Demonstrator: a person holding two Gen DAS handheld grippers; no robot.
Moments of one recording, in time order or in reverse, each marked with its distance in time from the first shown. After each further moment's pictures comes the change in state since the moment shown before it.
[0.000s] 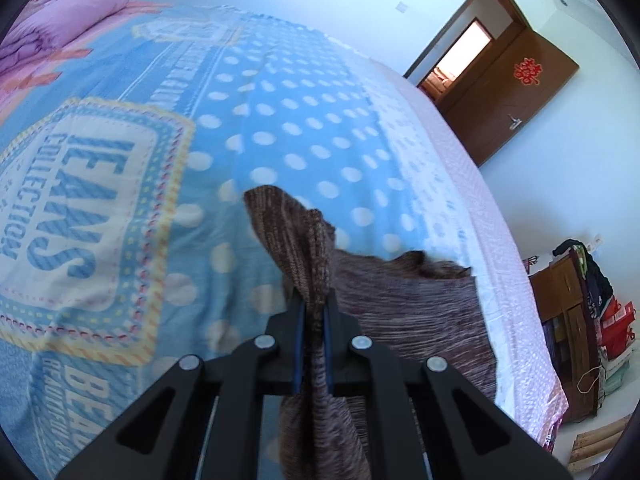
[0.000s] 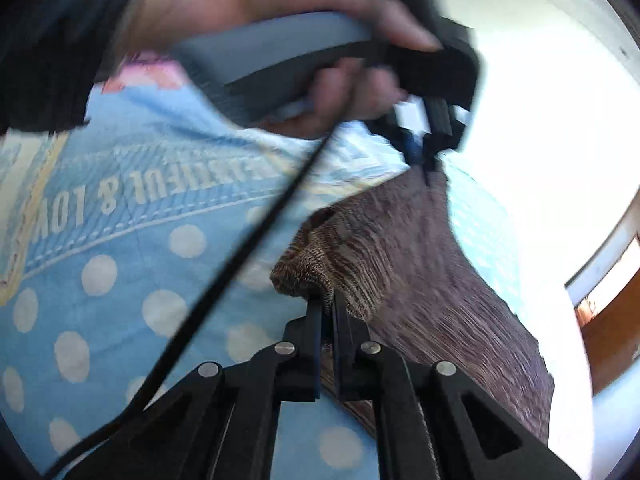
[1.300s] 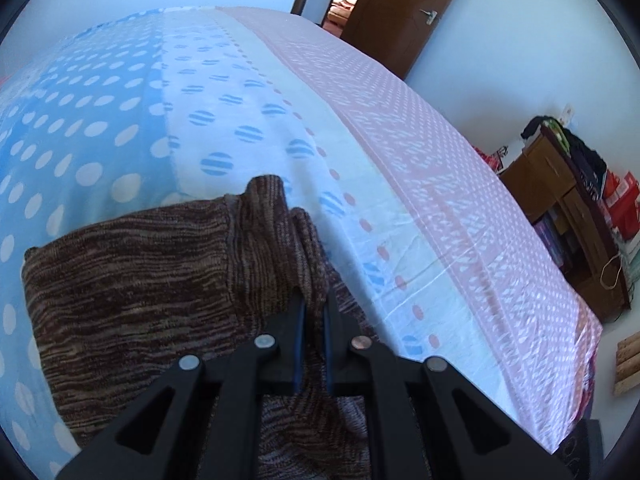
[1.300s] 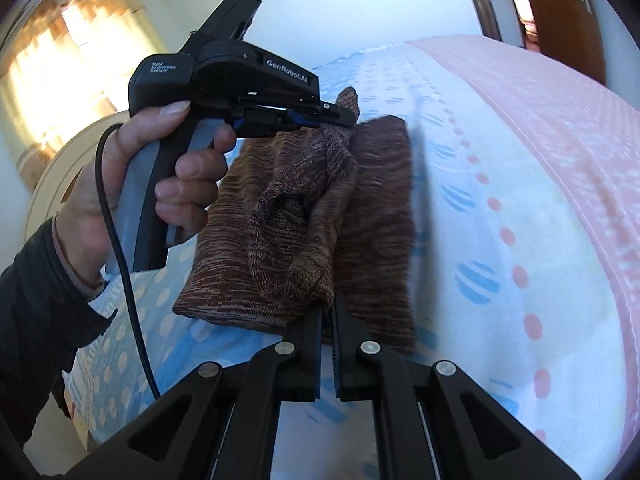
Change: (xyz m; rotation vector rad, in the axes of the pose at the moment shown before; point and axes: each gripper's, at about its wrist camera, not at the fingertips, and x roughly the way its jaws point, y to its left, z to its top) left arm 0.160 -0.253 -0.057 0.399 0.153 -0.061; right arm -0.078 -0.207 -0.208 0.974 0.086 0.110
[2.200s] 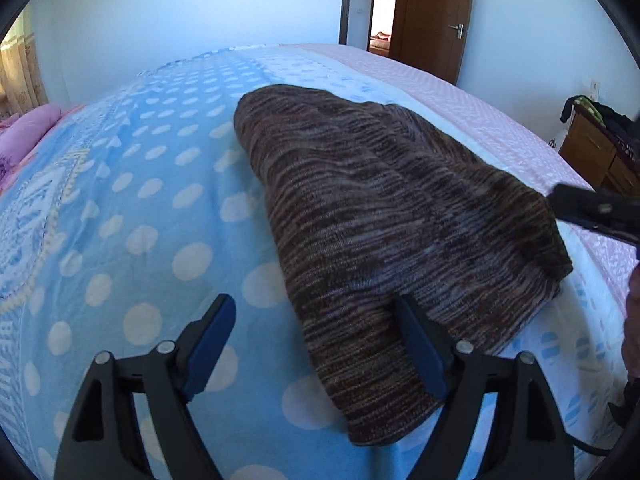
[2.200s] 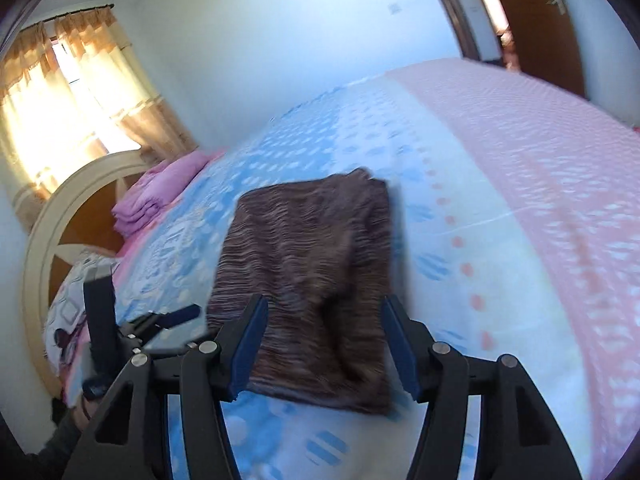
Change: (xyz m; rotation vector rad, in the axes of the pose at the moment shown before) left arm -0.070 0.062 -0.157 0.028 -0.171 0.279; right arm -0.001 0.008 0.053 0.048 -0.042 0.002
